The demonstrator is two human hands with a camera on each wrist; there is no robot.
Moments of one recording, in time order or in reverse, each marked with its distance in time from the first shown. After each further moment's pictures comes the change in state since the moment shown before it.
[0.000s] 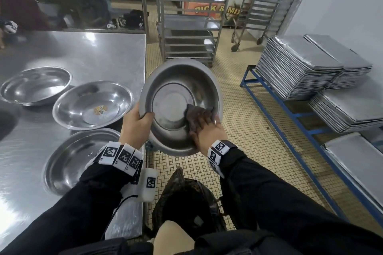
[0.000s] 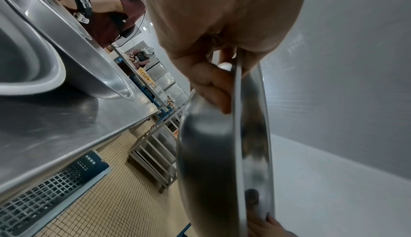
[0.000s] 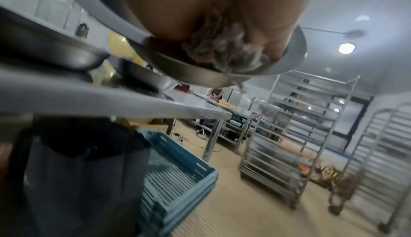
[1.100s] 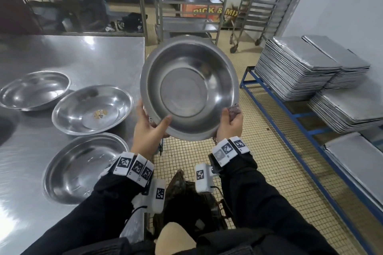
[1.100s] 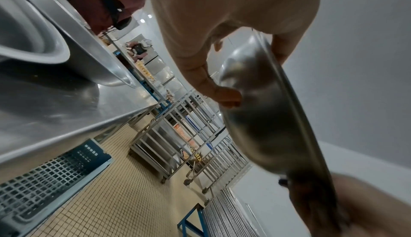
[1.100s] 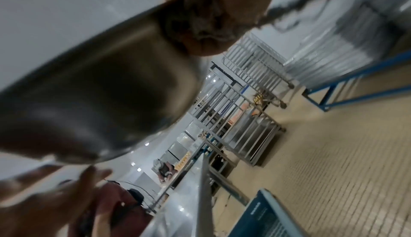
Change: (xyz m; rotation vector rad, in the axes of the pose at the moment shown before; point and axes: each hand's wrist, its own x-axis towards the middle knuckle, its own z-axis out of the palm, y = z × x) left_hand -0.013 -0.003 0.016 -0.312 -0.133 0.053; right_hand -0.019 0.005 -0.038 1.770 0.898 0.629
